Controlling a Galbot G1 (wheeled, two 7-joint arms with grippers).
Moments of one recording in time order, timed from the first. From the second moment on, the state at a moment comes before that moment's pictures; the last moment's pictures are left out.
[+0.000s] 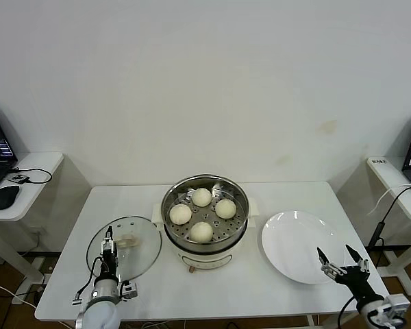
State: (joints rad) left arm 1.25 -1.31 -0.49 -1.51 1.36 0.26 -0.14; right arm -1.65 1.22 0.89 1.95 0.47 -0.08 -0.26
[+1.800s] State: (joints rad) left arm 1.15 -1.35 -0.48 -1.35 1.26 0.26 -0.24; right arm -1.66 1.23 0.91 1.94 0.46 -0.08 -0.28
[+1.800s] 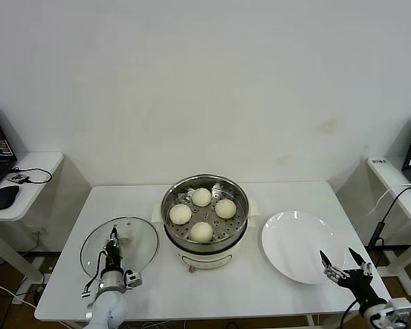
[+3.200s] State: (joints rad) left arm 1.15 -1.30 -0.31 -1.97 1.46 0.56 0.19; right arm -1.61 1.27 0.93 1.92 0.44 -0.10 -0.28
